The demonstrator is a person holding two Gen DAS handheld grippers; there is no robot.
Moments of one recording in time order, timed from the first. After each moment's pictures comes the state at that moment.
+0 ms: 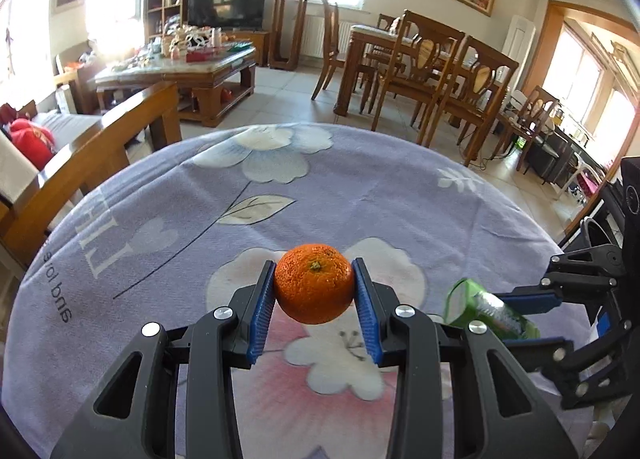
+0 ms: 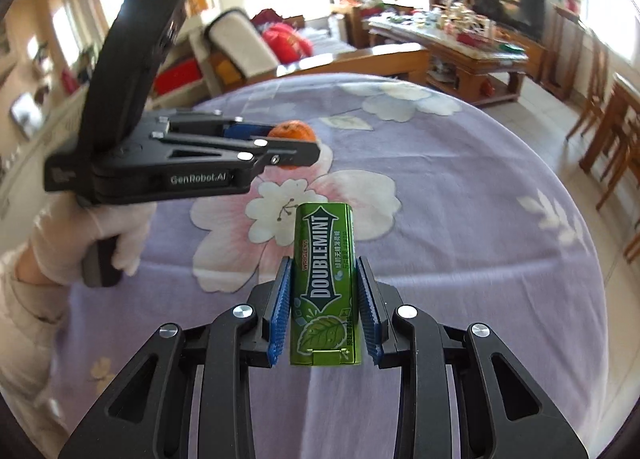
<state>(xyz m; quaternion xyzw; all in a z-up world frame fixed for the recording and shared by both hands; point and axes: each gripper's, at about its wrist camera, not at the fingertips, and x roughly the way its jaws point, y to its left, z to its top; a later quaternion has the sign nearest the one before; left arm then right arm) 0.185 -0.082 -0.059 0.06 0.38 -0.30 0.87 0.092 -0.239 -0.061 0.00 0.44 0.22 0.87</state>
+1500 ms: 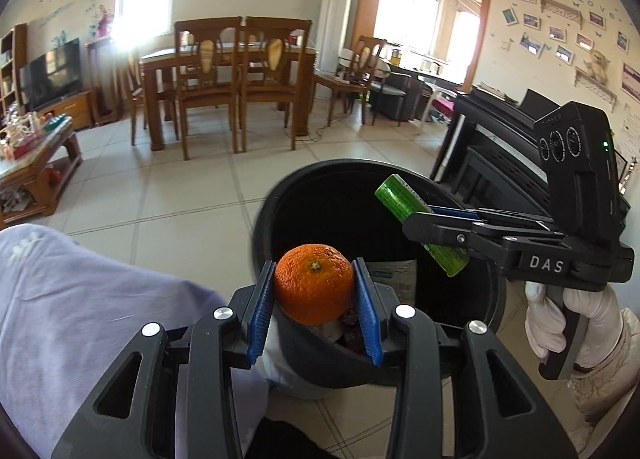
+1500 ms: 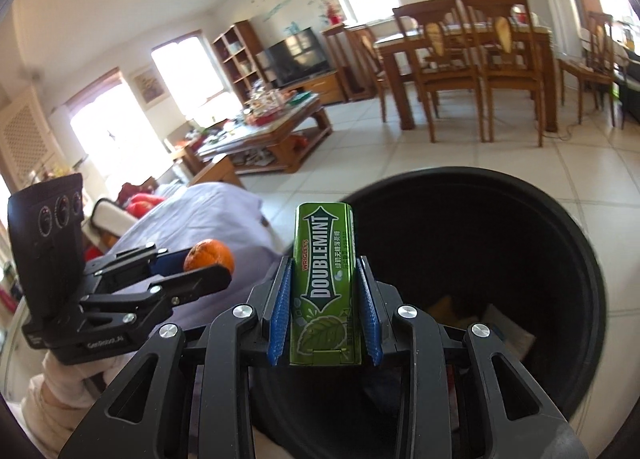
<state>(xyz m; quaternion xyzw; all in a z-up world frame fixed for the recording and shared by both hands) -0.061 -0.400 -0.055 0.14 0.31 -0.55 0.76 -0.251 -0.597 -0.033 0.21 0.30 -0.08 0.93</state>
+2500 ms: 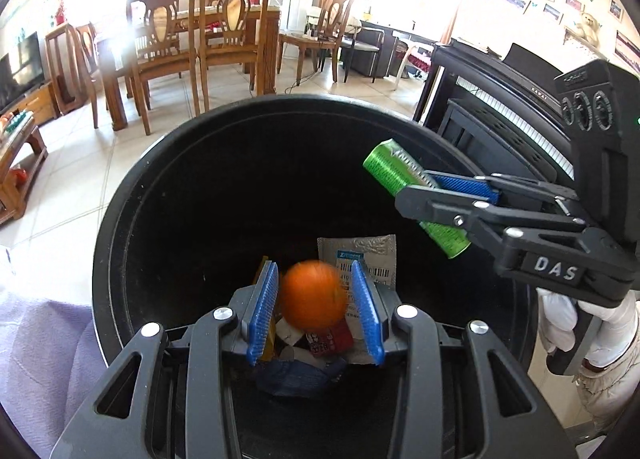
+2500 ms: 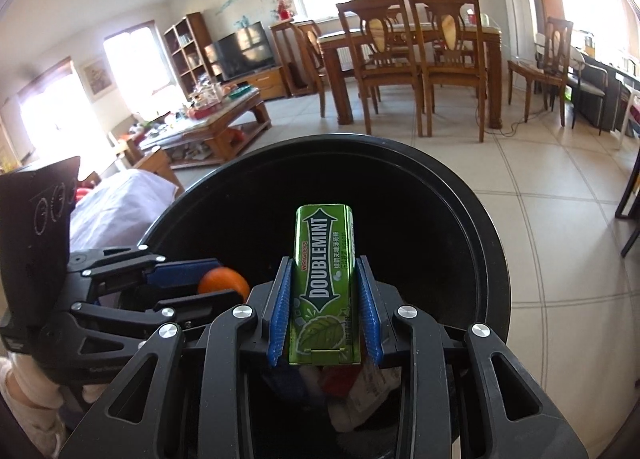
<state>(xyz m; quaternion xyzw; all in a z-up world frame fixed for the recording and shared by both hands) -0.091 -0.467 -0.107 0.19 0.35 -0.57 0.72 -0.281 -0.646 -0.085 0.17 0.33 -0.16 0.91</state>
